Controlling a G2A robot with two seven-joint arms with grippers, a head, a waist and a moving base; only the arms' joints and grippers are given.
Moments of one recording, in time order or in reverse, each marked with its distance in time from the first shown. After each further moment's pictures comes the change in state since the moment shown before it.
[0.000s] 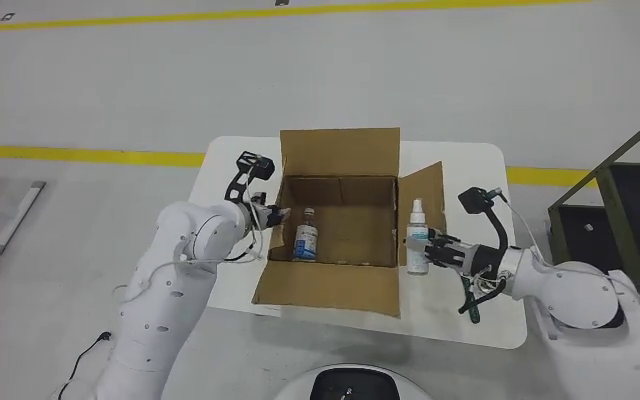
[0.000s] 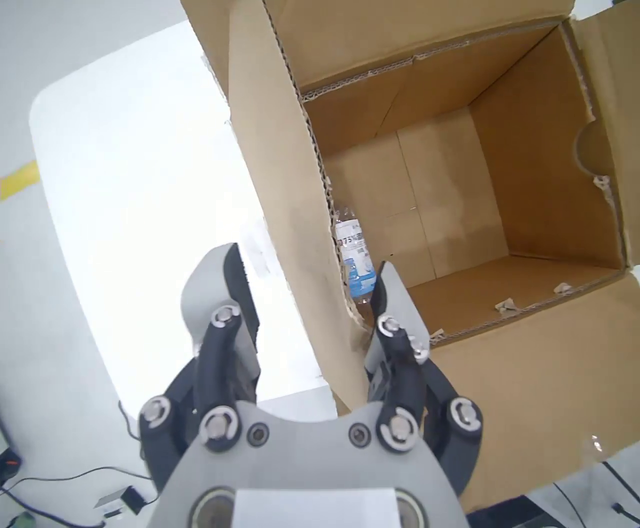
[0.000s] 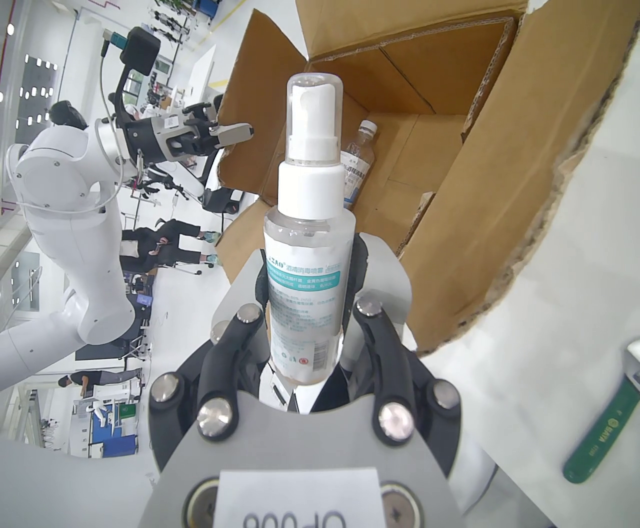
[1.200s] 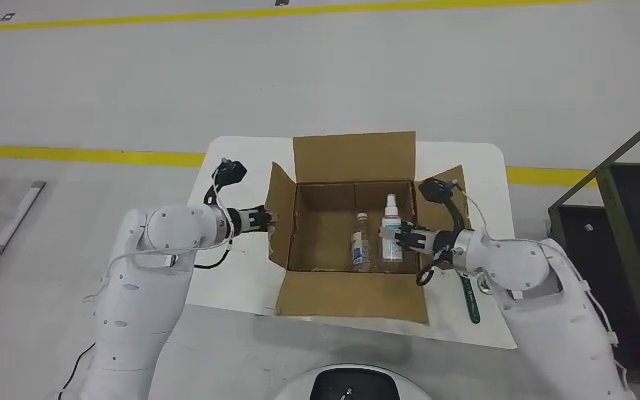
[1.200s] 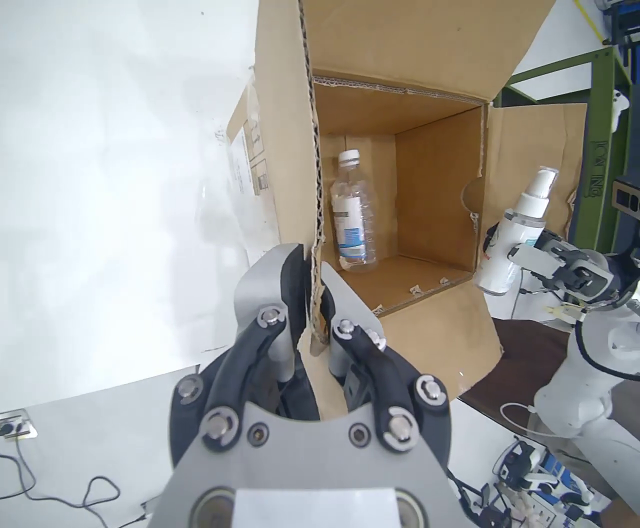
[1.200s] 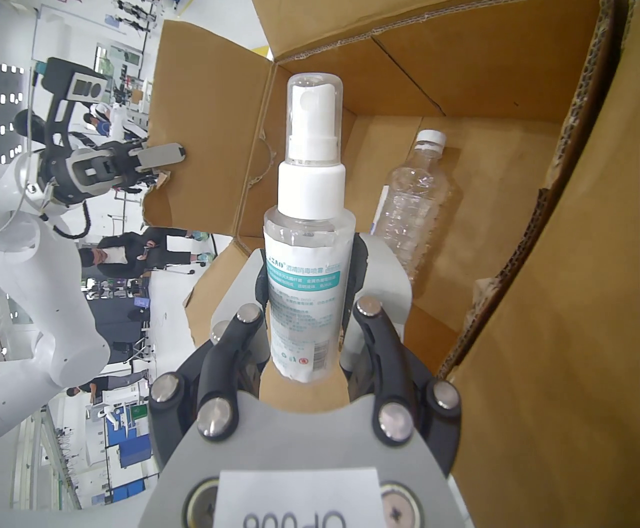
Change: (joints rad) left arm 0.036 0.030 -0.134 0.045 -0.371 0.171 -0.057; right arm 0.227 -0.008 -0.297 0.240 -0.090 0.099 -0.090
